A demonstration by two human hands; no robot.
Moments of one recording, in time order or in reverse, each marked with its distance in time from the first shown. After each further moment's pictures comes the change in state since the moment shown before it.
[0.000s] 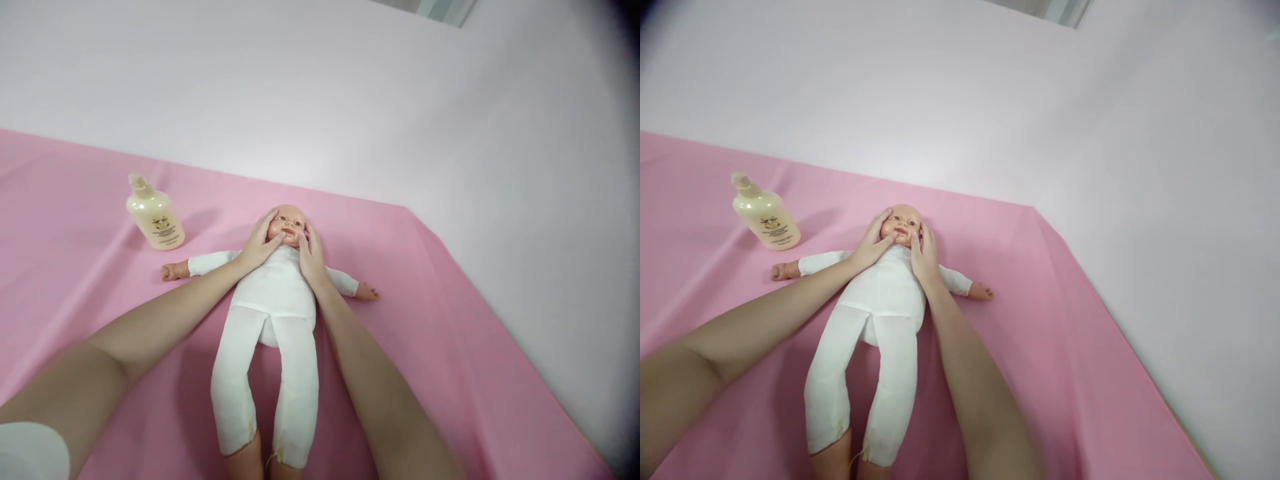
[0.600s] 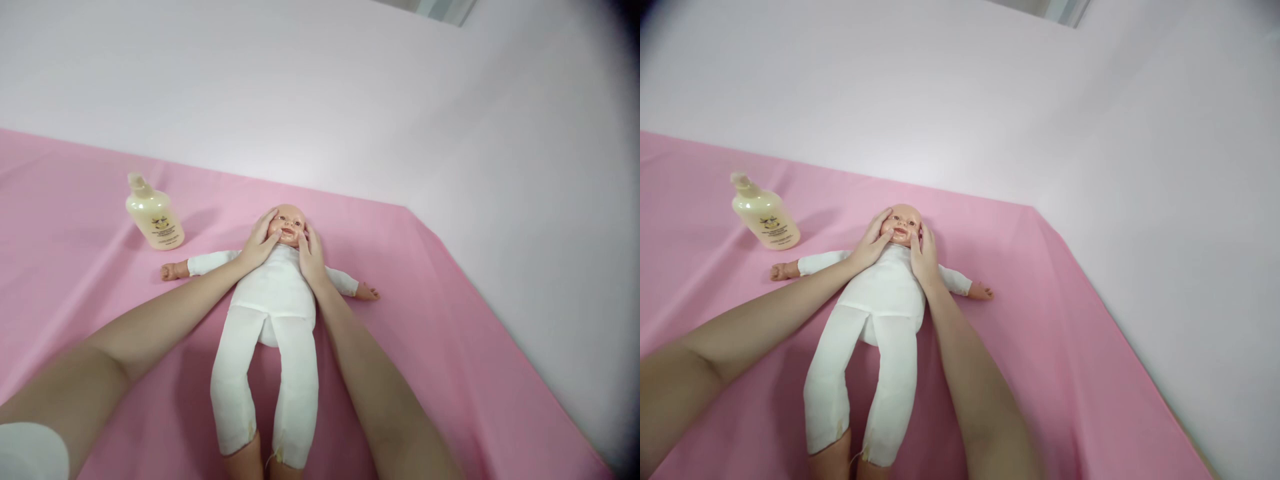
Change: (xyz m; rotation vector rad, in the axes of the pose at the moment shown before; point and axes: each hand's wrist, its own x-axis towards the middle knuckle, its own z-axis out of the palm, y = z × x) left_hand -0.001 0.000 -0.001 -0.007 0.001 0.002; right_hand 0.000 0.000 0.000 0.009 0.003 0.001
